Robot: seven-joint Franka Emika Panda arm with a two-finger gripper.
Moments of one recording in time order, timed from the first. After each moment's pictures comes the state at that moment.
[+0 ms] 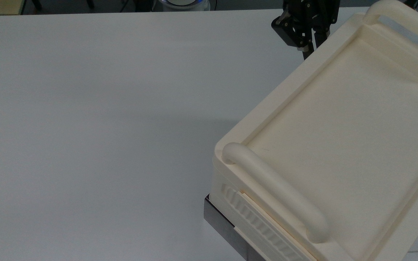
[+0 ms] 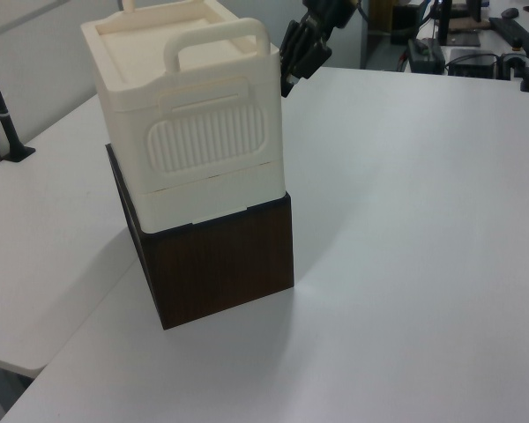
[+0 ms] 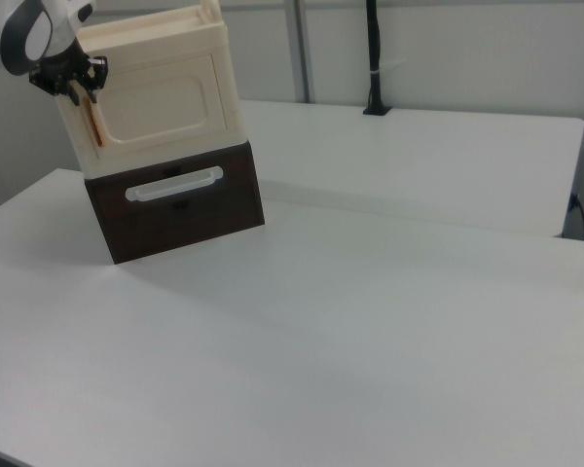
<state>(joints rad) 0.16 0.18 0.23 -1.47 0.18 2.25 -0.38</state>
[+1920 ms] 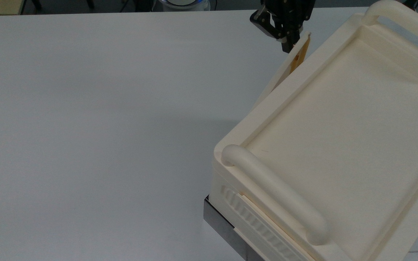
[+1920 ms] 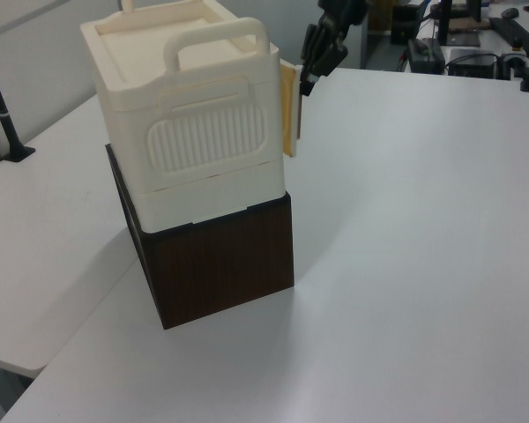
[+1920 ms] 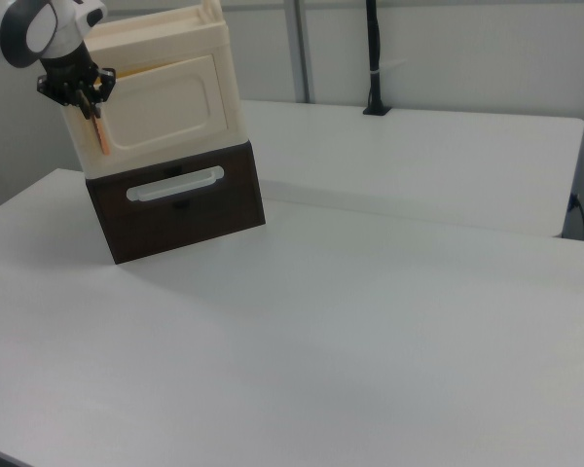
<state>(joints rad) 0.10 0.12 0.24 -1.51 0.17 2.10 -0.36</state>
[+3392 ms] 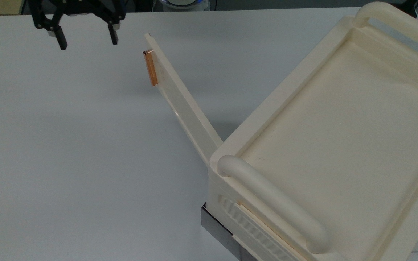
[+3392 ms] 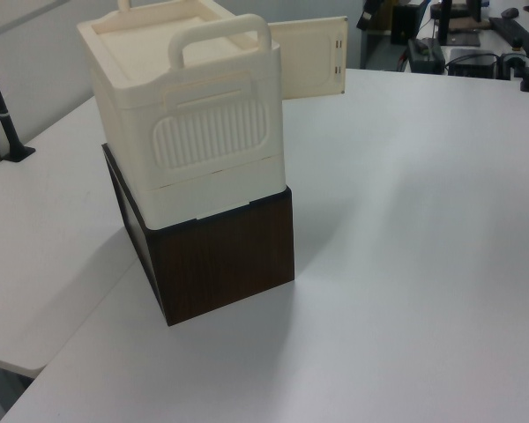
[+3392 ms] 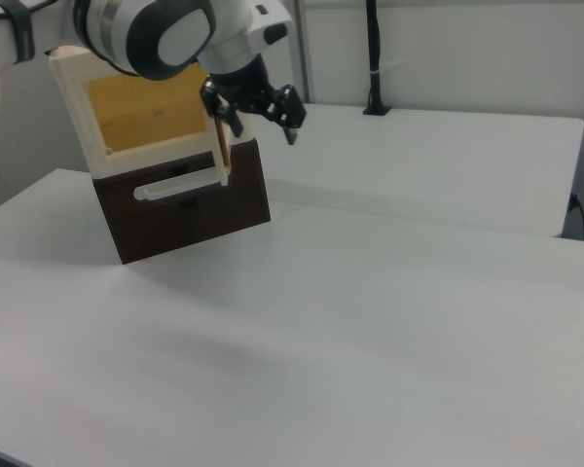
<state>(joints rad) -0.36 0.08 0.15 -1.54 0.17 2.02 -0.36</state>
